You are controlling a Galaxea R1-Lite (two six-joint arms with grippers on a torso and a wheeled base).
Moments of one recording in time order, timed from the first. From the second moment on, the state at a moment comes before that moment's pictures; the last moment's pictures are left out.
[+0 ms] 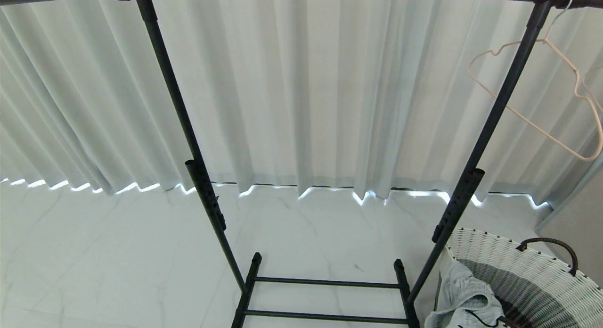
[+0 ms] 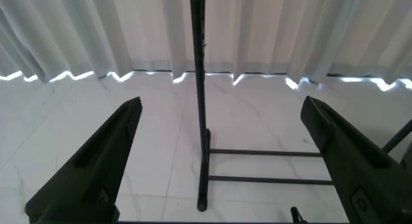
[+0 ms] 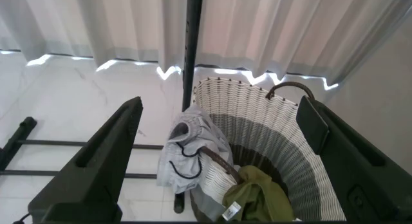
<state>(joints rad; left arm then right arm) 0.00 0.00 0.00 0.01 -0.05 0.06 0.00 0.00 0.00 0.00 0.00 -0.04</state>
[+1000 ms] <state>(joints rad) 0.00 0.00 0.00 0.01 -0.05 0.07 0.00 0.00 0.00 0.00 0.00 -0.04</state>
